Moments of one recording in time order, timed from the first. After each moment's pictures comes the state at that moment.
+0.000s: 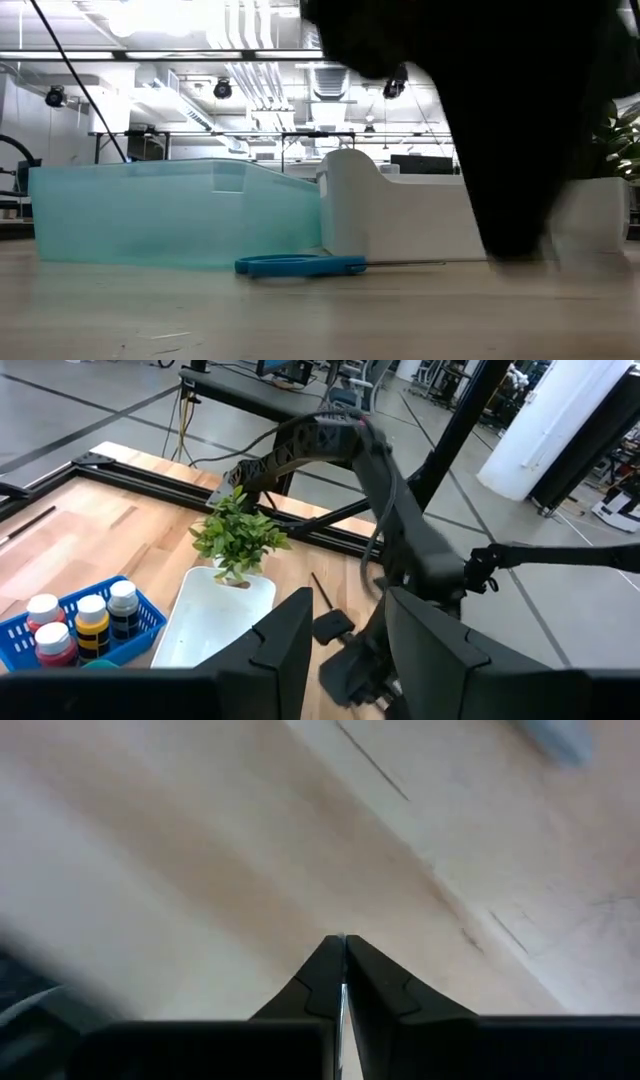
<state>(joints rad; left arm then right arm) -0.58 1.08 1.24 -0.47 -0.51 -0.50 0.57 2.39 2.06 -1.14 0.00 1.43</state>
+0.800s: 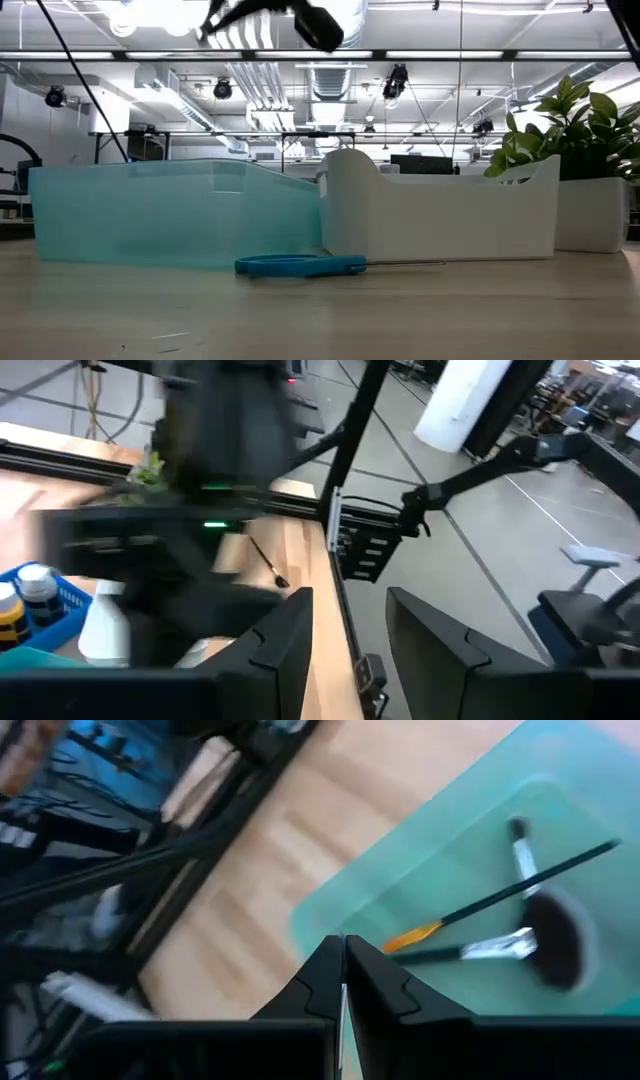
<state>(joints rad) -0.75 1.05 1.24 -0.53 -0.47 -0.49 0.24 2.14 2.06 -0.71 0.31 1.12</state>
